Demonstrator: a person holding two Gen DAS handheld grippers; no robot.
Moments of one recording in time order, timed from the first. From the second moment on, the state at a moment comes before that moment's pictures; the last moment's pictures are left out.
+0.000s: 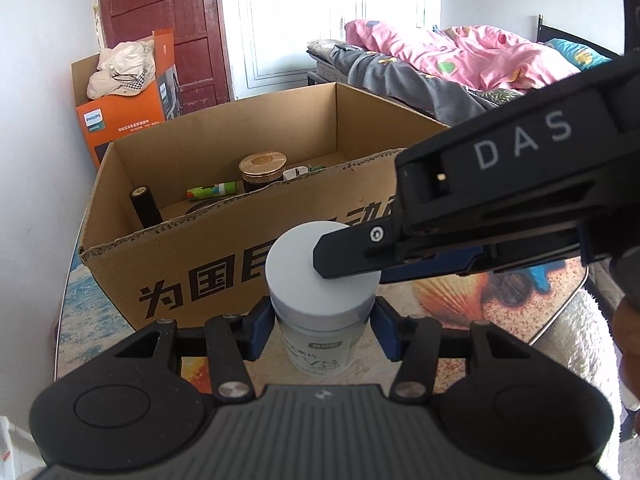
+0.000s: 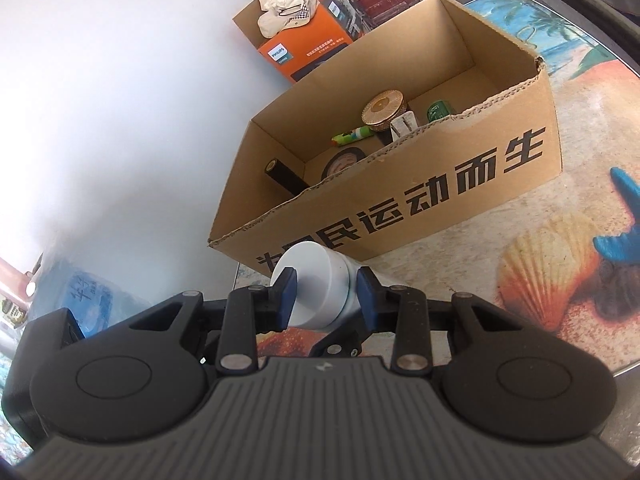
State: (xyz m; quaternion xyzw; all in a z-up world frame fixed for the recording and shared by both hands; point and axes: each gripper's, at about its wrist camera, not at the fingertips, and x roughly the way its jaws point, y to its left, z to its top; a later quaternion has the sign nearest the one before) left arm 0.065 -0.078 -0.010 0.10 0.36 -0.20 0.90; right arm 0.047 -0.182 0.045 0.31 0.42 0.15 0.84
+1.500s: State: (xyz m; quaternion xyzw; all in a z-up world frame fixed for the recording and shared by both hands) left arm 0.042 -0.072 0.034 0.09 0.34 -0.17 0.92; right arm 0.022 -0.167 0.090 0.30 0.38 0.19 0.85
